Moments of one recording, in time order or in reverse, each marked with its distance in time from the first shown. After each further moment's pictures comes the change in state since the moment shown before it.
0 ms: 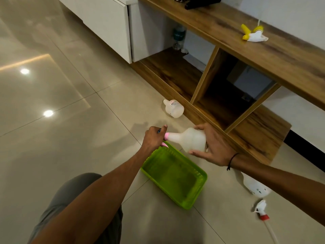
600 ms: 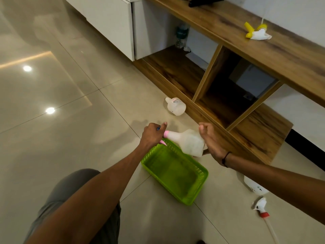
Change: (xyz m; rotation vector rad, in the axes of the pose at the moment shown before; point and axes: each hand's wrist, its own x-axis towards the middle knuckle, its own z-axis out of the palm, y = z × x) left_hand -0.007 0.002 -0.015 0.074 0.000 -0.019; right_hand 0.005 -0.008 0.023 0.497 0.048 0.401
